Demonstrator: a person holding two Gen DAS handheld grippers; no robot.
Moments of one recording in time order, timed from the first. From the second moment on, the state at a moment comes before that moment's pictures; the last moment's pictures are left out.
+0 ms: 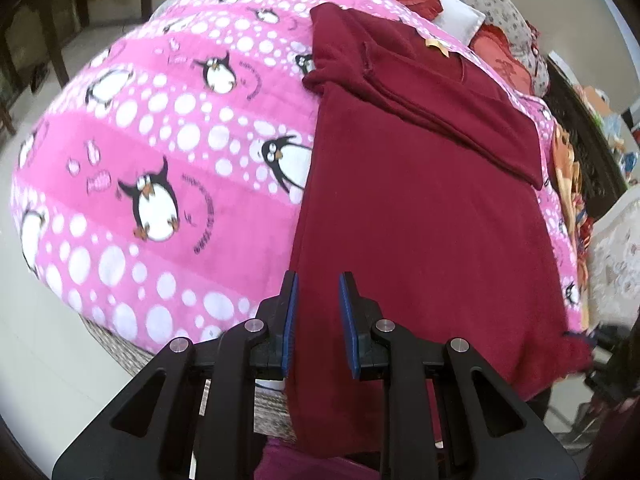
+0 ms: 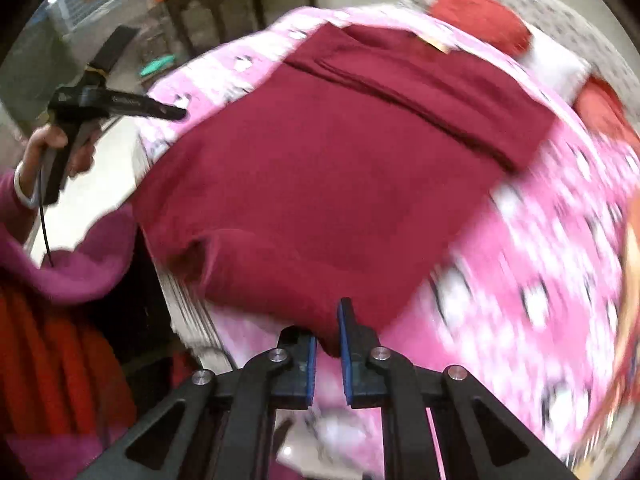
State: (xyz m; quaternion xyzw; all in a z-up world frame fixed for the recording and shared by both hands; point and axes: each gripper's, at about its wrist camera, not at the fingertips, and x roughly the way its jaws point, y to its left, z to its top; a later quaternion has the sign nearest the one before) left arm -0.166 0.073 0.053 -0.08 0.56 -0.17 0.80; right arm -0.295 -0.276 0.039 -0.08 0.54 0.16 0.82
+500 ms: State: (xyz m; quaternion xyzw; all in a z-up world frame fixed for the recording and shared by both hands) left arm -0.195 0.090 0.044 -0.15 0.59 -0.21 0.77; right arm -0.328 -0.362 0.002 0.27 0.52 0.12 0.80
